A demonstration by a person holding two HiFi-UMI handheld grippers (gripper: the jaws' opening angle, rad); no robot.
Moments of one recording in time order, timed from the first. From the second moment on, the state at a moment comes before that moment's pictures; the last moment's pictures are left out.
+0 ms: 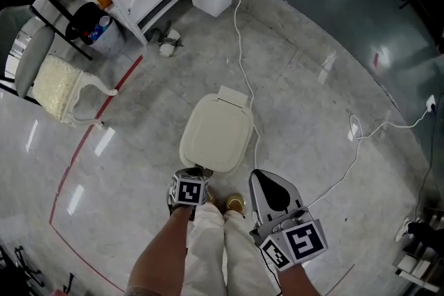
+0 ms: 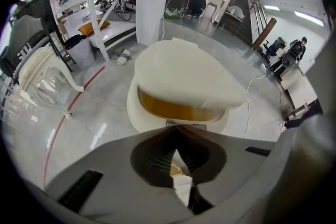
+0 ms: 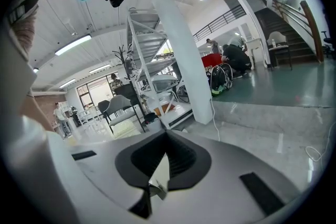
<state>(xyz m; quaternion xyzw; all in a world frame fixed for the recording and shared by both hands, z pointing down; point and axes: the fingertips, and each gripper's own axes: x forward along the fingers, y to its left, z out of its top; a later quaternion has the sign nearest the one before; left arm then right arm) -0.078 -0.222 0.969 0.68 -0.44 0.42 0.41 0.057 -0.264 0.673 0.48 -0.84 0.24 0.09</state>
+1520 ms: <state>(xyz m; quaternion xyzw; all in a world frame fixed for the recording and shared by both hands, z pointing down) -0.083 -0.249 0.787 0.67 -0.45 0.38 0.44 0.046 -0.269 0.521 0.45 -0.86 0.21 0.07</state>
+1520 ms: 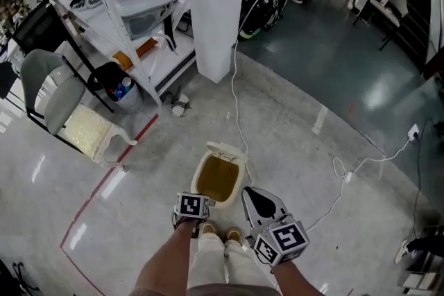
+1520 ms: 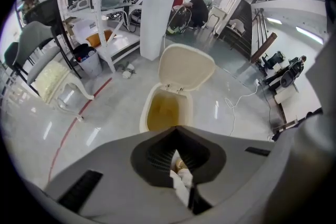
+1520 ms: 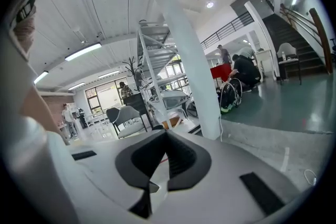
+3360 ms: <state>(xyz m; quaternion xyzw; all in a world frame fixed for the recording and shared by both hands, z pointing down) -0.077 -0.251 0.305 0.86 -0.51 0.02 0.03 0.053 -0.253 0.315 0.47 -0.88 0.05 0.00</state>
